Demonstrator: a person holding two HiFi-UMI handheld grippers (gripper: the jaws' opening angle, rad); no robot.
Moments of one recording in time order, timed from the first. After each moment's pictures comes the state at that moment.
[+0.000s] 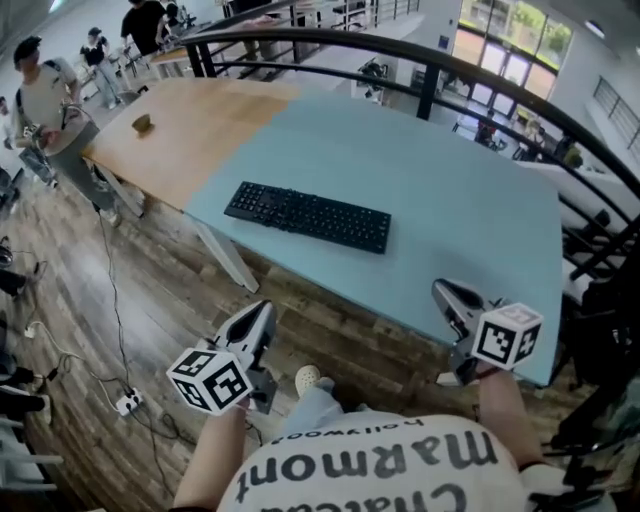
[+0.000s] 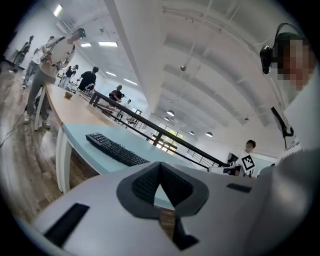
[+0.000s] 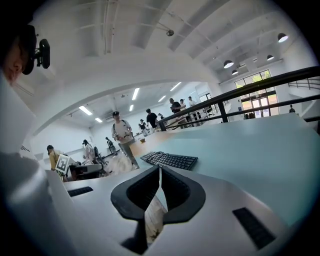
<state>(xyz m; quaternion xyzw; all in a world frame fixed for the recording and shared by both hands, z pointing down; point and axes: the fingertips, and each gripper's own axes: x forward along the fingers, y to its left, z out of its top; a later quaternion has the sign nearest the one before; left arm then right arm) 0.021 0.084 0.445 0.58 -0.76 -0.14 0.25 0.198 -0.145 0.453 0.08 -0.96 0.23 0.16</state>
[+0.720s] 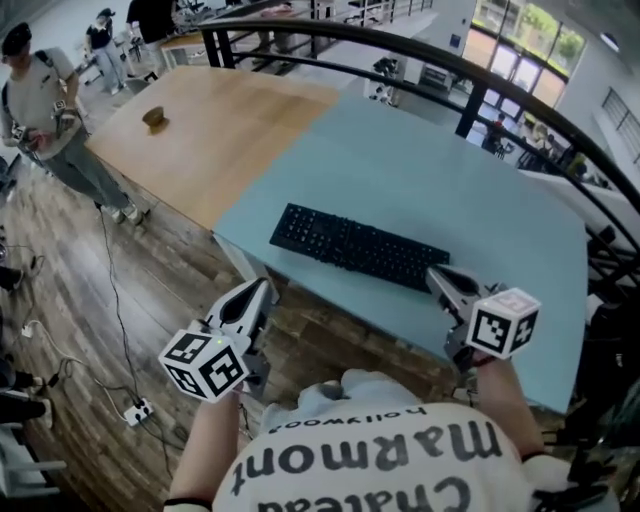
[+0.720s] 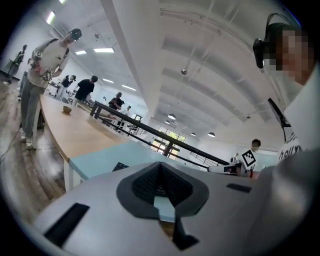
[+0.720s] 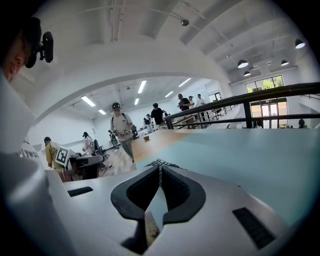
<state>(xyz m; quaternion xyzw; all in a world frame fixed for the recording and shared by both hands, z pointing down) -0.158 0.095 0.417 0.58 -0.77 -0.12 0.21 0.008 -0.123 0.432 0.05 -0.96 0.19 0.18</state>
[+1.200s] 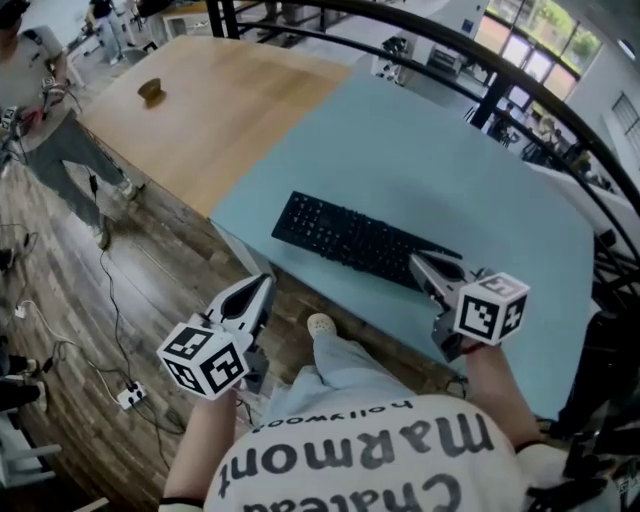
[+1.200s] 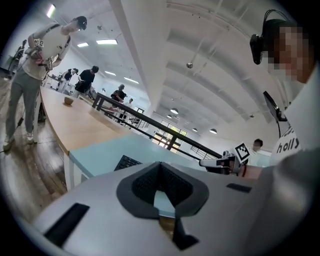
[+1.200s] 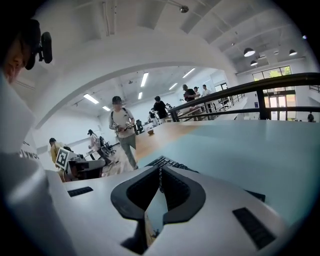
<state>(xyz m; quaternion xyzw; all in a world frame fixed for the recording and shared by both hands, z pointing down) -0.185 0.084 0.450 0.58 -0.77 -0.11 0.25 -0.066 -0.120 0.457 0.01 -0.96 0.20 0.21</state>
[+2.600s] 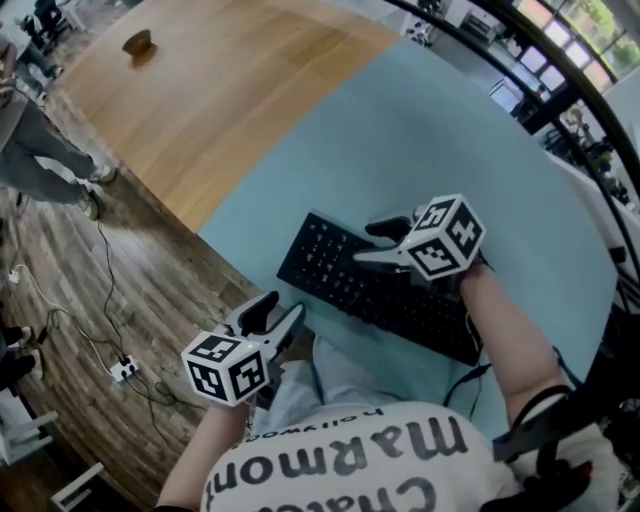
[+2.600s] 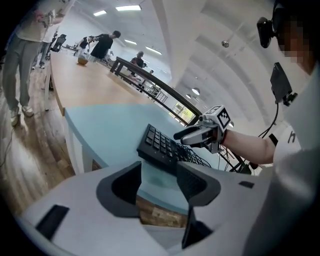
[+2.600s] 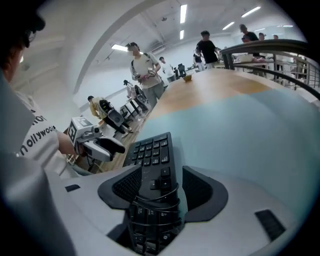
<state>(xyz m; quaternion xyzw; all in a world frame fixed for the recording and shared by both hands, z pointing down) -0.250 0.024 0.579 0.51 -0.73 -0.10 0.44 -0.264 -0.119 0.587 -0.31 -0.82 0.10 0.46</state>
